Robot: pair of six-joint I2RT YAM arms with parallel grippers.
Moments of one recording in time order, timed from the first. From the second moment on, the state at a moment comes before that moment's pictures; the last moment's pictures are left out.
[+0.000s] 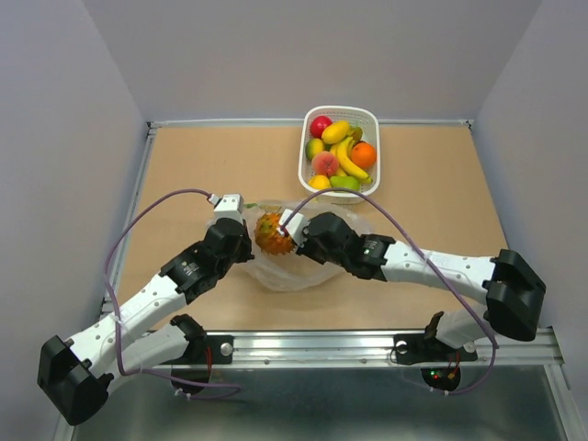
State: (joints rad) left arm -0.72 0.84 0.63 -0.41 -0.36 -0.54; right arm 1.05 1.45 0.96 -0.15 0.26 -0.29
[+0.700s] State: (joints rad) left arm -0.72 0.82 0.66 -0.43 -0.43 -0.52; right arm 1.05 1.06 0.91 -0.08 0.01 -0.13
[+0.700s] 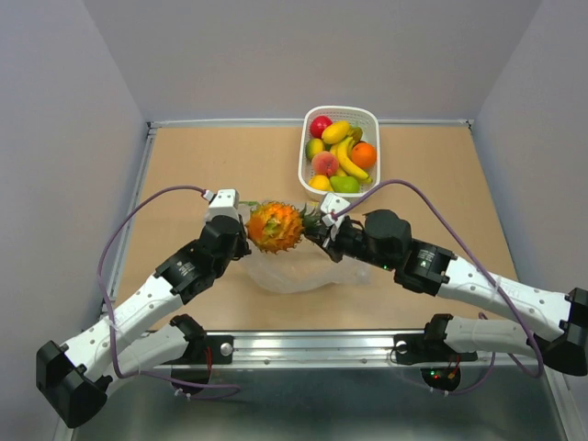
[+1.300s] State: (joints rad) left arm -0.68 0.83 0.66 -0.40 -0.34 -0.47; right arm 0.99 1.11 1.03 0.11 0.30 -0.14
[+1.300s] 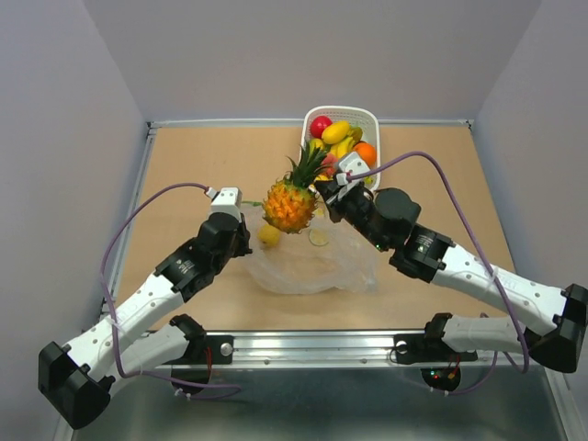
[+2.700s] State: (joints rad) left arm -0.60 0.87 0.66 -0.38 -0.19 -0.47; right arm 0.37 1.94 1.36 0.21 0.22 0.05
